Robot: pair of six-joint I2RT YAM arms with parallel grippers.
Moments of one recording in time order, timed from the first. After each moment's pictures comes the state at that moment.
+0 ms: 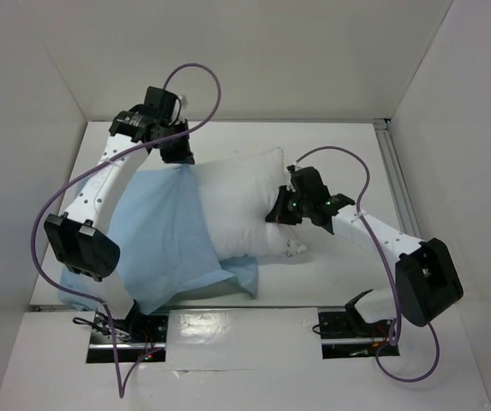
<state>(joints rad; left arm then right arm) -0.27 1.72 1.86 -1.05 0.10 -0.41 0.51 1.36 0.86 -0.27 -0.22 0.64</state>
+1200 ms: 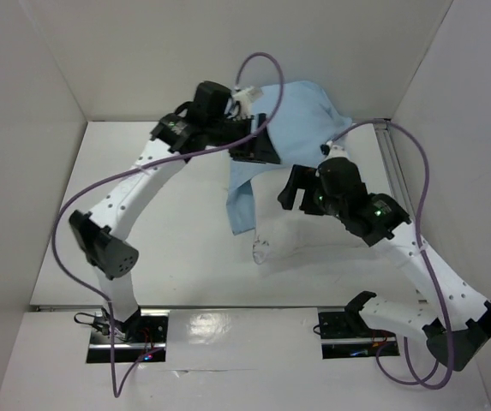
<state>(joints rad) -0.63 1.88 2.15 -0.83 0.56 -0.53 0.62 1.04 1.13 -0.73 0.15 0.64</state>
